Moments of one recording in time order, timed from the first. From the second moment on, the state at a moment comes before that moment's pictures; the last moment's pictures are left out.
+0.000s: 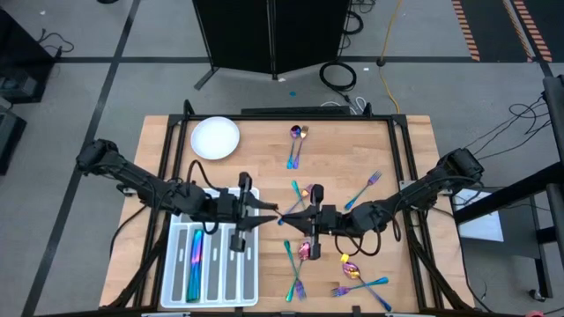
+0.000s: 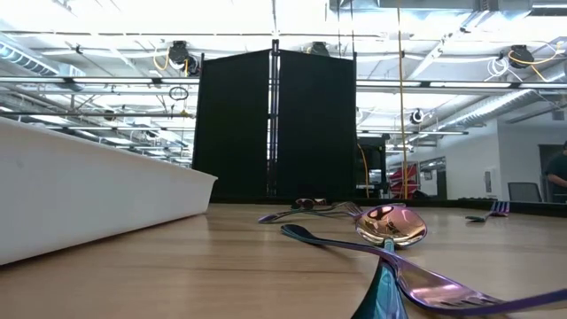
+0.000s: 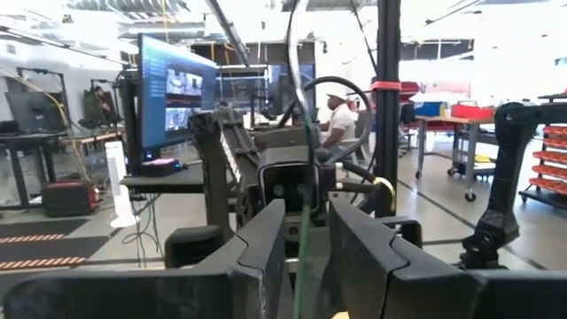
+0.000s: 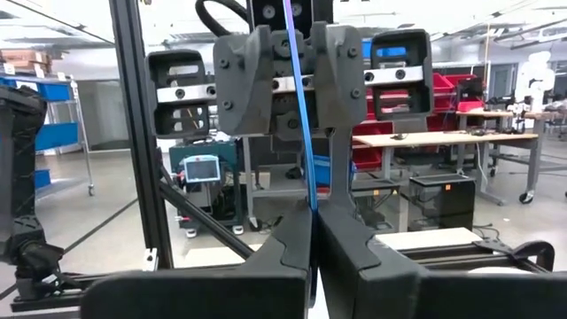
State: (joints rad) left arm -0.43 1.34 0.98 0.57 -0.32 0.12; right arm 0.45 1.59 0.94 0.87 0.52 0.00
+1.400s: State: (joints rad) left arm -0.42 1.28 0.98 0.44 -0.40 0.01; right arm 0.46 1.49 0.94 0.67 0.67 -0.10
